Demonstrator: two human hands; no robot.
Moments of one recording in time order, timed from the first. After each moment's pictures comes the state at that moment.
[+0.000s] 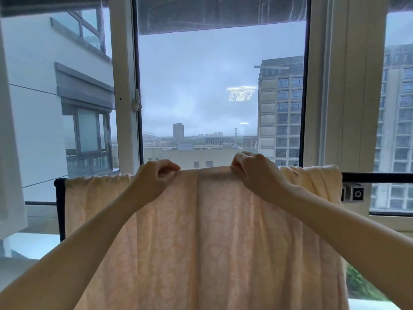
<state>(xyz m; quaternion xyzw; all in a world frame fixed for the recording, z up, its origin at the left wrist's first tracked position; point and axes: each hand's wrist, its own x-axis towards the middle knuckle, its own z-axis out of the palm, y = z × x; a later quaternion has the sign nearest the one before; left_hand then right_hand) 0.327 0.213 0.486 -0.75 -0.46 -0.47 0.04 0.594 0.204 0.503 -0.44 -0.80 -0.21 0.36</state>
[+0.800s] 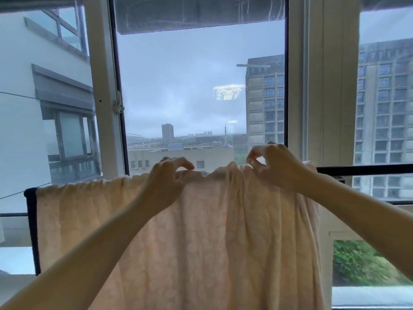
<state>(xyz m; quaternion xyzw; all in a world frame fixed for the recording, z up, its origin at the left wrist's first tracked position) 0.393 0.197 0.492 -0.77 -0.44 -0.46 0.10 0.663 0.197 0.517 -0.48 -0.78 -0.17 0.35</state>
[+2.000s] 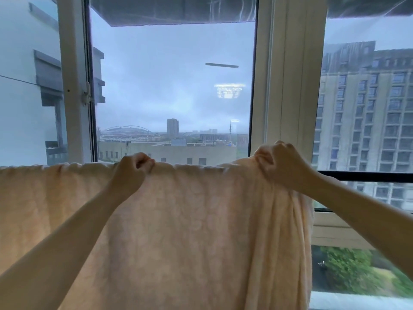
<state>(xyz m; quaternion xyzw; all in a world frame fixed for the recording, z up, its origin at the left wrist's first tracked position) 0.492 0.211 0.480 -0.67 -0.51 -0.54 0.00 0.839 0.172 0.519 -0.48 -0.78 -0.18 0.36</state>
